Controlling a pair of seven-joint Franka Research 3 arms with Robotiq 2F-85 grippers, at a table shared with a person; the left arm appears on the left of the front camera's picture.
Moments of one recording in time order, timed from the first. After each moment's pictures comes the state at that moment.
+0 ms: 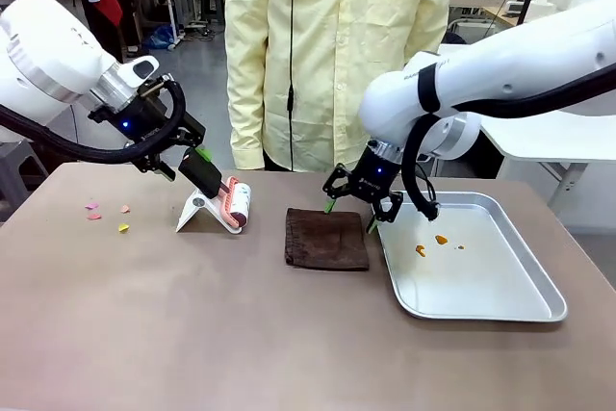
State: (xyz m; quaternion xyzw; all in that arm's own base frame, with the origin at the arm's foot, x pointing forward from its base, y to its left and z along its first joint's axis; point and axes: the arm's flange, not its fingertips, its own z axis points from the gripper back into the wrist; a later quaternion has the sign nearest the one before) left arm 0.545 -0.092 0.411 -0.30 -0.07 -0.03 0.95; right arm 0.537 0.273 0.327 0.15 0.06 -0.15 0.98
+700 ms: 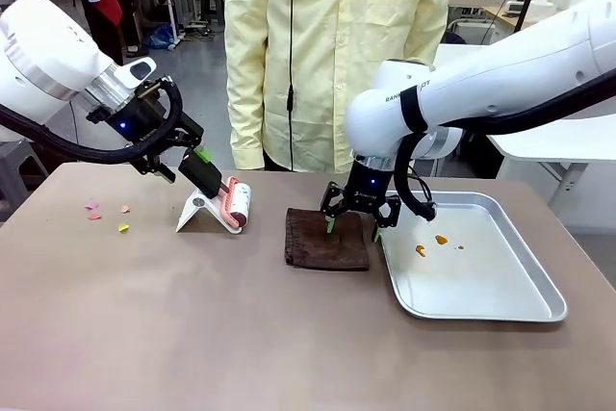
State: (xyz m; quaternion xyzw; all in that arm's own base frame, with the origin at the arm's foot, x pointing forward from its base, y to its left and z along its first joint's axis) left arm 0.547 -0.087 0.407 -0.31 -0.06 -0.03 0.95; right arm 0.530 0.289 0.314 0.07 0.07 -0.06 0.99
